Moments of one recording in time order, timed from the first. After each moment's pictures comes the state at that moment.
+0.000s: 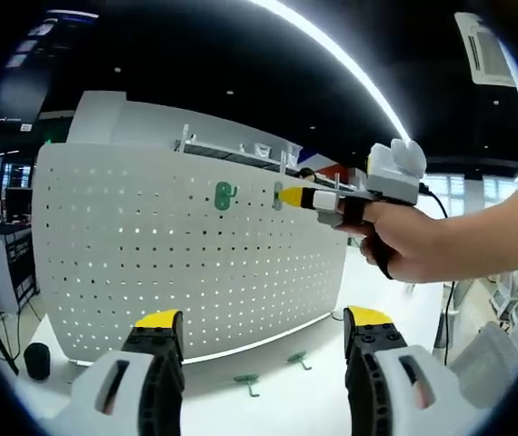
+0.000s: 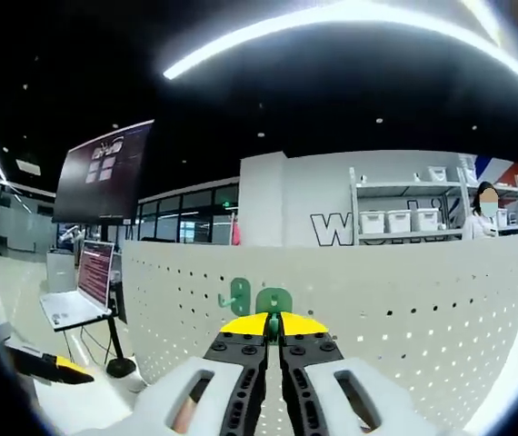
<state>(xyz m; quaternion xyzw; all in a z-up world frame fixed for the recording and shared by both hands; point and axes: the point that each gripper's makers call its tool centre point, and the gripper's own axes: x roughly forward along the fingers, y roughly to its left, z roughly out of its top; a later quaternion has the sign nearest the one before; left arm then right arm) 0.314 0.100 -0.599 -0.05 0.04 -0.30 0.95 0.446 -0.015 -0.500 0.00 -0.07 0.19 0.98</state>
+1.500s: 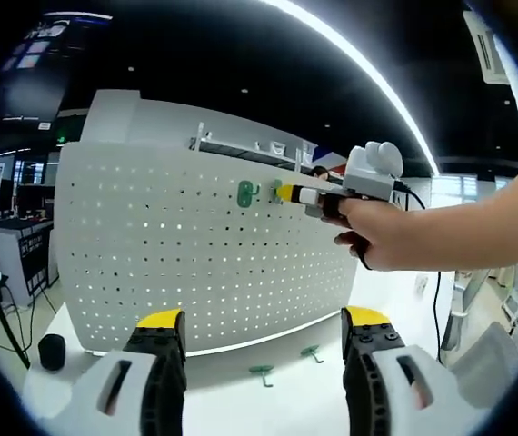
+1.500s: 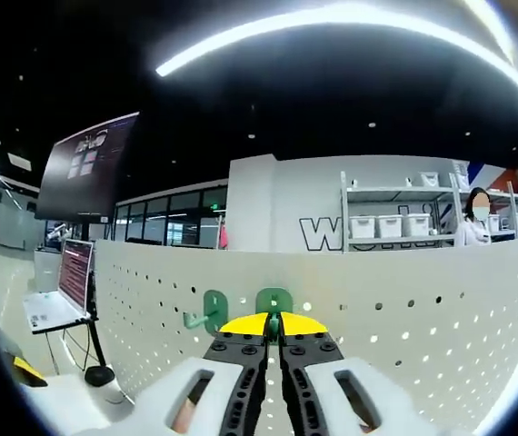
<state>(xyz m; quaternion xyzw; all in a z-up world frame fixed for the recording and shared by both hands) 0.310 0.125 -0.604 -0.05 0.05 -0.26 0.96 0.493 -0.011 -0.497 0.00 -0.08 0.16 0.98</state>
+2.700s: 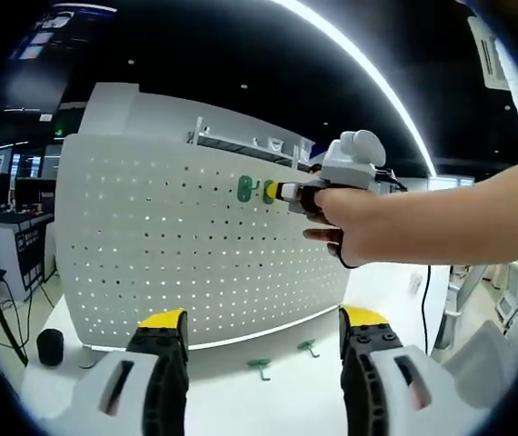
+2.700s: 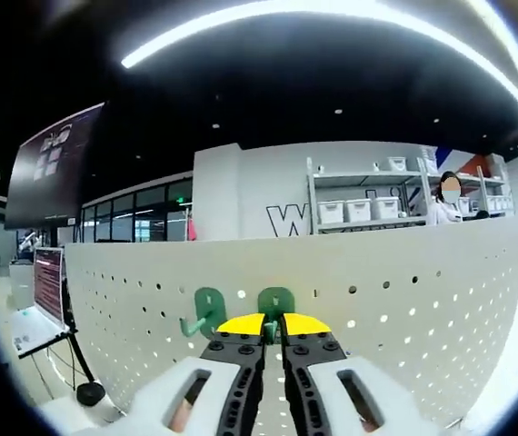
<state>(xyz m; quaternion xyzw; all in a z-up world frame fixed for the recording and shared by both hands) 0.303 0.131 -0.606 -0.06 0.06 -0.28 0.96 0.504 -0.005 -0.505 0.04 -0.05 0.08 1.00</state>
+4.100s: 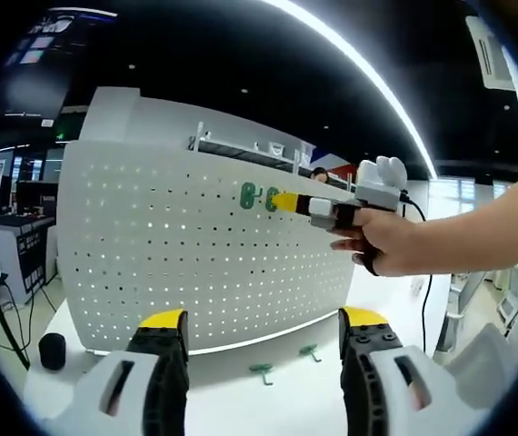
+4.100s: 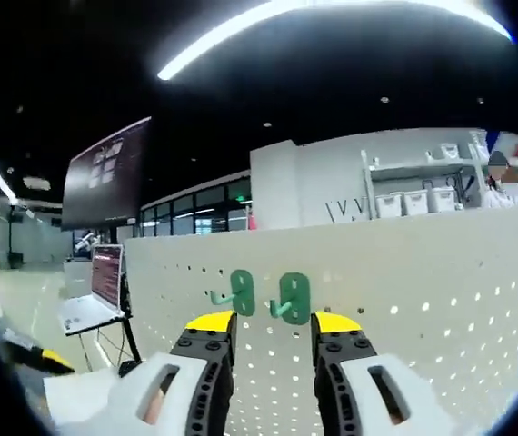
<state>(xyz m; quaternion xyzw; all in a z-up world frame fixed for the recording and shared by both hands) 0.306 0.133 -0.601 -0.06 0.05 -0.27 0.96 0.468 0.002 -0.510 0.03 -0.06 0.27 0.96</state>
